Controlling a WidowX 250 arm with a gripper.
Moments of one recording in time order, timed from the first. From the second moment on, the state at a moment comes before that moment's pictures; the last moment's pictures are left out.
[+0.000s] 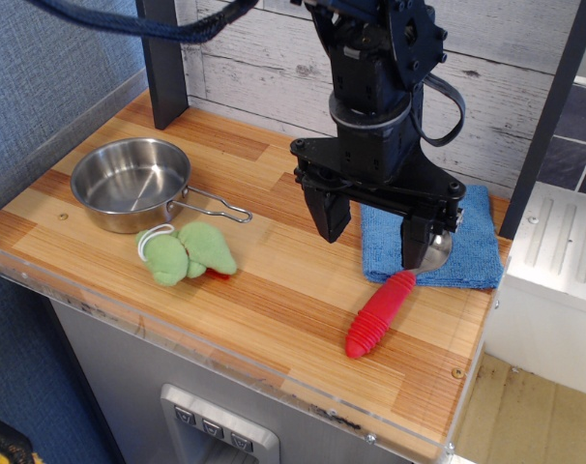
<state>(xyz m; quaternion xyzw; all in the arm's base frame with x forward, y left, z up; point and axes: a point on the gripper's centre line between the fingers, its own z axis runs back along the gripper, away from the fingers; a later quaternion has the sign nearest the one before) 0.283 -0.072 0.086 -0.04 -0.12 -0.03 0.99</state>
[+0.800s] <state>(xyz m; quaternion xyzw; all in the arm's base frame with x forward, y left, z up) 0.250 -0.008 0.073 0.01 -0.08 0.00 1.00</state>
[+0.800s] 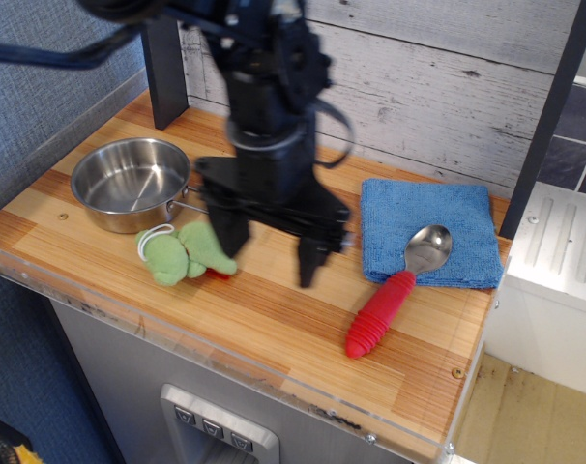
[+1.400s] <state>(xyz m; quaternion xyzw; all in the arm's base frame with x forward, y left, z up) 0.251 0.051 0.063 0.07 -0.11 0.03 0.99</state>
